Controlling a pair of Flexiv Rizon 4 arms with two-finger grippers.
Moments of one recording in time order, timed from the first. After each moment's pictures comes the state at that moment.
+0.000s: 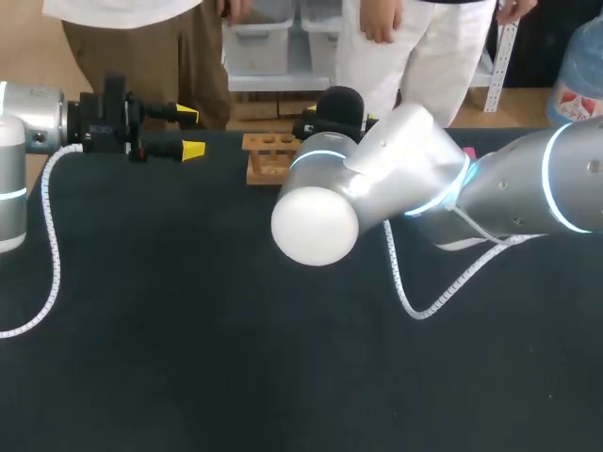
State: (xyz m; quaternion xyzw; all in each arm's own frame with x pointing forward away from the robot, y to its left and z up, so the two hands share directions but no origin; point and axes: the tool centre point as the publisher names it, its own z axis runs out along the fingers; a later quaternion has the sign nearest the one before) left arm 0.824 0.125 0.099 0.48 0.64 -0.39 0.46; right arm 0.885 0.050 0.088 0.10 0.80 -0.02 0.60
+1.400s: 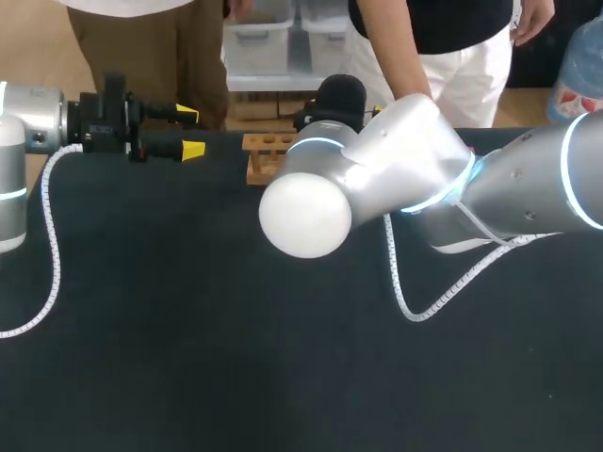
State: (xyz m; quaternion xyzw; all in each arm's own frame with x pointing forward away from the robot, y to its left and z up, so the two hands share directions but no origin) left arm 0.824 0.125 0.099 0.48 0.64 -0.39 0.46; right arm 0.861 0.048 0.115 0.10 0.80 -0.04 0.58
